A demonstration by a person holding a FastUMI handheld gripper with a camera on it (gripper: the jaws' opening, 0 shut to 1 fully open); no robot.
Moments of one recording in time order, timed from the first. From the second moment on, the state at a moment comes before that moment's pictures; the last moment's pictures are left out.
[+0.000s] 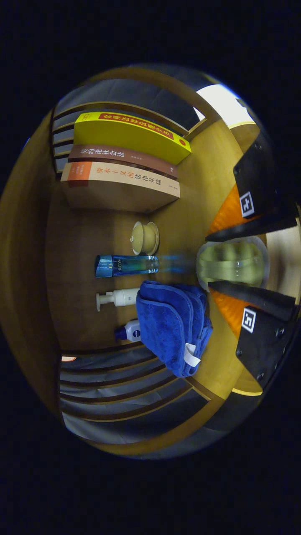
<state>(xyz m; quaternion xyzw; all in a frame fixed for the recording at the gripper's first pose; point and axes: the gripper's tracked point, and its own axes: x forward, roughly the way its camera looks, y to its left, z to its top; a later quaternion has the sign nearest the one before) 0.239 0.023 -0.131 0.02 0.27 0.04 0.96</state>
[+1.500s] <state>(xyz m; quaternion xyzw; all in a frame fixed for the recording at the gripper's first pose) 0.020 0.002 -0.029 0.06 0.04 0.01 1.00</state>
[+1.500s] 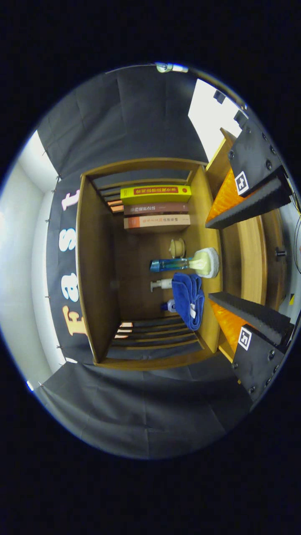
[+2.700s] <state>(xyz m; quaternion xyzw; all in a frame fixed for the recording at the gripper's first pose) -0.056 0.019 -0.133 0.03 -0.03 0.01 1.00</state>
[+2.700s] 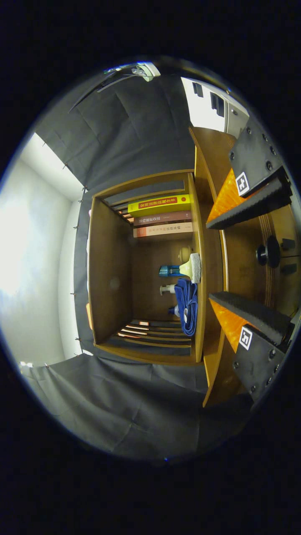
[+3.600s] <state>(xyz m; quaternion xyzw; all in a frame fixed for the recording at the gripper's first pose) -0.029 0.024 -0.160 0.04 0.01 0.03 1.00</state>
